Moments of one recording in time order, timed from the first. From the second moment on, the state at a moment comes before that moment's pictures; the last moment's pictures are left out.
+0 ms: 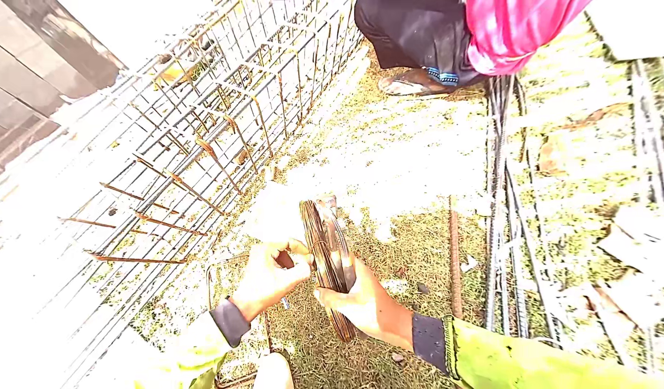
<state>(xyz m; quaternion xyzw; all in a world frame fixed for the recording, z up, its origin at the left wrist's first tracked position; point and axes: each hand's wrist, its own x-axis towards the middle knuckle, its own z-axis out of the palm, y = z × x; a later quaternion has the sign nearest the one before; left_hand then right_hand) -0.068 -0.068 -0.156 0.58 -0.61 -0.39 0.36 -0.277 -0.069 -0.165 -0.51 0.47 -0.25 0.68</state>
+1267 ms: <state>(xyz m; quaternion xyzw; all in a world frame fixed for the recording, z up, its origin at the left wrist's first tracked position) -0.062 -0.062 -0.157 0.45 -0.62 -0.24 0.60 -0.273 -0.056 -0.173 -0.52 0.45 -0.28 0.67</state>
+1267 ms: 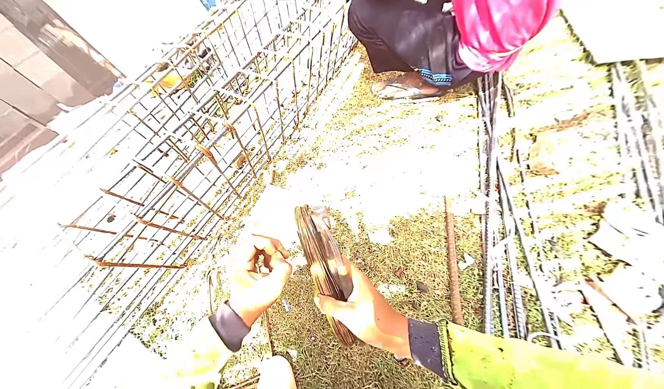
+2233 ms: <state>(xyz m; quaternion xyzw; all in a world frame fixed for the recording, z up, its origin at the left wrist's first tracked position) -0.088 -0.017 -0.187 0.41 -0.17 -0.77 0.45 -0.275 -0.100 -0.086 -0.24 0.64 -0.19 0.71</state>
